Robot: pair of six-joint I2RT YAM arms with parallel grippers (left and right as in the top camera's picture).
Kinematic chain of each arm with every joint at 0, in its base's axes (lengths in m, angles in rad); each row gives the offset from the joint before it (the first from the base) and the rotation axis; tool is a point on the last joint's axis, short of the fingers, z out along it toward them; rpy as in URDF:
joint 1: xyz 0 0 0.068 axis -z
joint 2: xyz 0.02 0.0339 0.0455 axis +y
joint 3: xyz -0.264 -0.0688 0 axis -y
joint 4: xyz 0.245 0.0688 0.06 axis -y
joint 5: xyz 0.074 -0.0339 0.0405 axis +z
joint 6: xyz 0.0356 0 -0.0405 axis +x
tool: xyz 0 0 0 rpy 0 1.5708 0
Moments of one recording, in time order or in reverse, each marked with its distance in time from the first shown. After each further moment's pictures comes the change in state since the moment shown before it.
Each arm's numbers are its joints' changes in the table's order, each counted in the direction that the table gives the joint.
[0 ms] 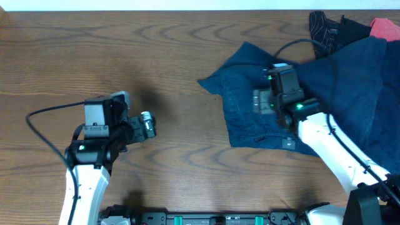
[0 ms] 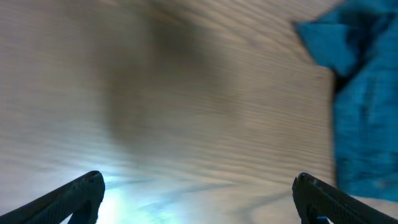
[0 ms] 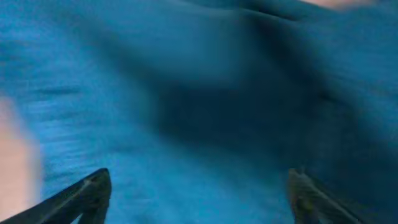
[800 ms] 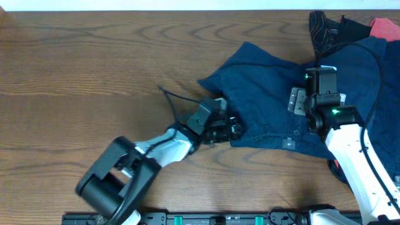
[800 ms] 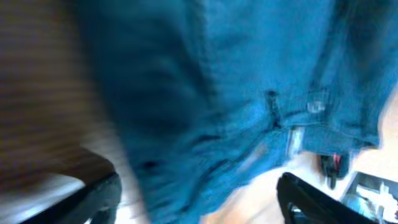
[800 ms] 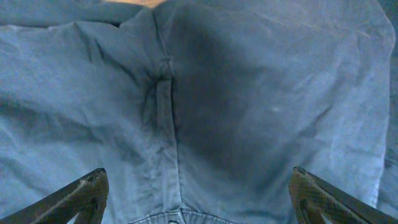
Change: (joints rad) left arm 0.700 0.741 -0.010 0.943 -0.177 -0.614; right arm 0.174 -0.166 0.000 -0.159 -0.142 0.015
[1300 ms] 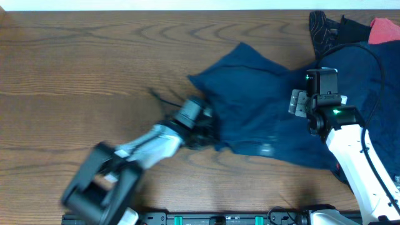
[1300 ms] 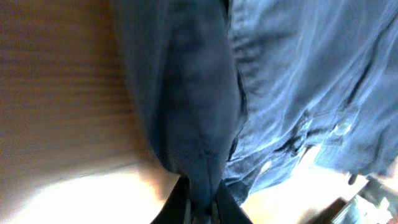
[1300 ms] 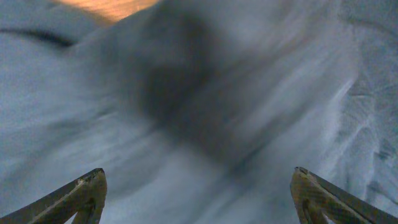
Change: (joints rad) left arm -0.230 -0.172 0.007 -0.496 -0.032 0.103; right arm 0.010 -0.002 0.000 -0.031 0.000 0.000
